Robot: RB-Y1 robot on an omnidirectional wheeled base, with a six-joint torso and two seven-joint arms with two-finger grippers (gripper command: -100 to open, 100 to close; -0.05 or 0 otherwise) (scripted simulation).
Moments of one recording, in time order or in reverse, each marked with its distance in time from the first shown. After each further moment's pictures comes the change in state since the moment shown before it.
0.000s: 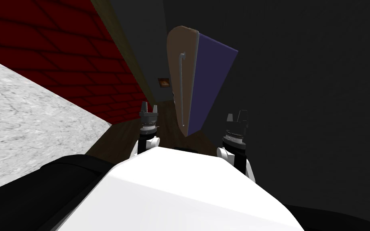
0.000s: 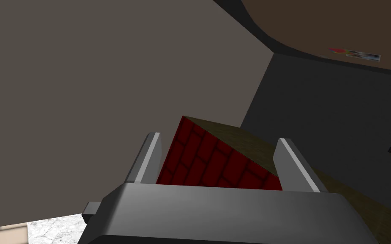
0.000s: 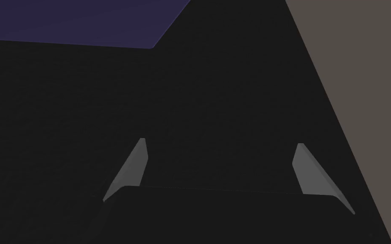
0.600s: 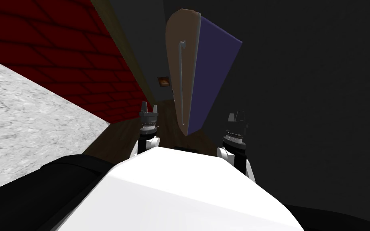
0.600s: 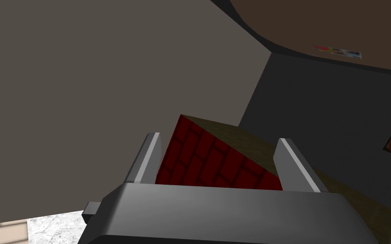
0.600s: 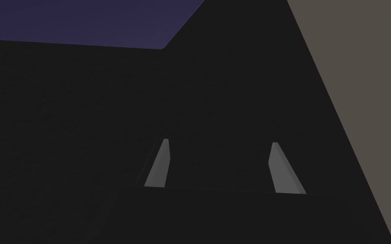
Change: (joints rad) left arm 0.000 0.000 0.000 0.000 0.000 0.000 0.000; right arm 0.000 0.000 0.000 0.000 0.000 0.000 0.000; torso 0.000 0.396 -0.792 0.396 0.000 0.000
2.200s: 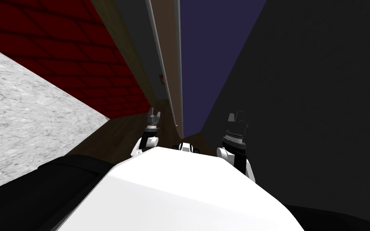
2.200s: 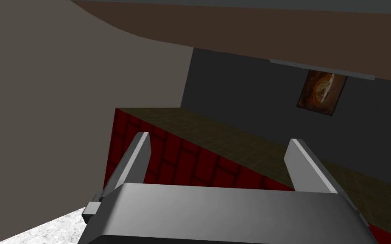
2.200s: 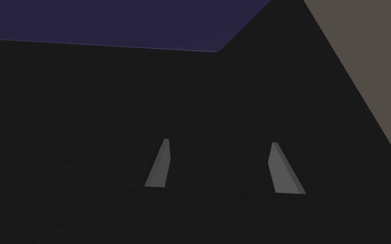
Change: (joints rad) left arm -0.050 0.102 0.076 0.226 0.110 0.116 0.021; right arm 0.000 0.000 0.000 0.000 0.000 0.000 0.000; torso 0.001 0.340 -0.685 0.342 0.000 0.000
